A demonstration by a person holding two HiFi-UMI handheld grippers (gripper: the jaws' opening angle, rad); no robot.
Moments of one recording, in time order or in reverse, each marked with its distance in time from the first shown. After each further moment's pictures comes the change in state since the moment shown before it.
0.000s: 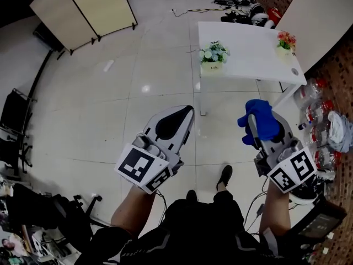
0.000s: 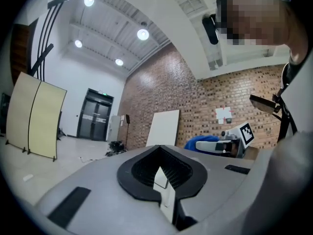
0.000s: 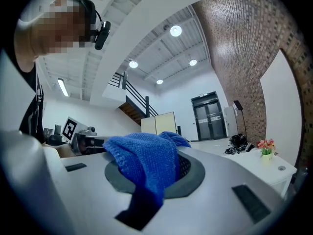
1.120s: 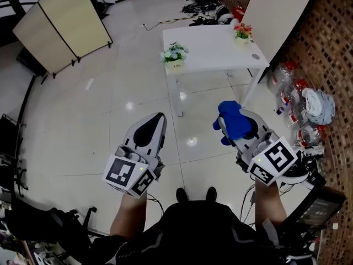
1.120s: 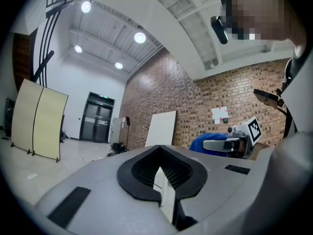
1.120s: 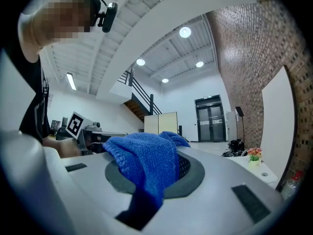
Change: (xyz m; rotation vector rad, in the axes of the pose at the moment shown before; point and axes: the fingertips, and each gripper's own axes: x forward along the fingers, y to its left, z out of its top) left arm -0.055 -0.120 0.015 -0.002 -0.008 0.020; right arm -0.133 0.062 0.028 -0.091 0.046 0.004
